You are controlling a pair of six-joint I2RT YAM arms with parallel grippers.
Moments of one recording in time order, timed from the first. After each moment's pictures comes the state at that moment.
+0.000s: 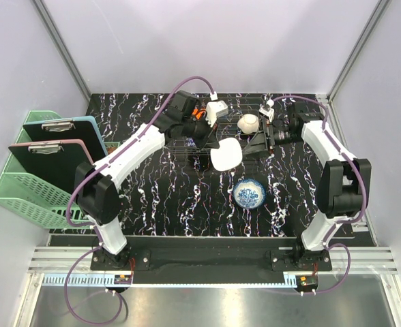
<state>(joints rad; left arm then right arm) -0.60 1.76 1.63 -0.61 0.61 0.19 0.07 1.75 1.40 -0.94 -1.26 -0.14</state>
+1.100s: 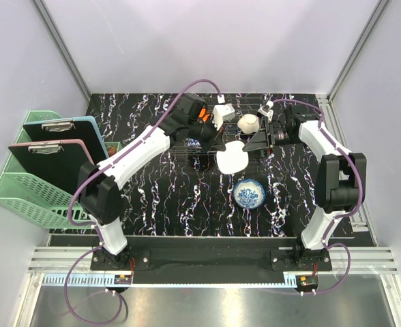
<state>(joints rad) -0.64 1.77 1.63 -0.57 0.61 0.19 0.07 1.81 1.40 -0.94 -1.46 -0.12</state>
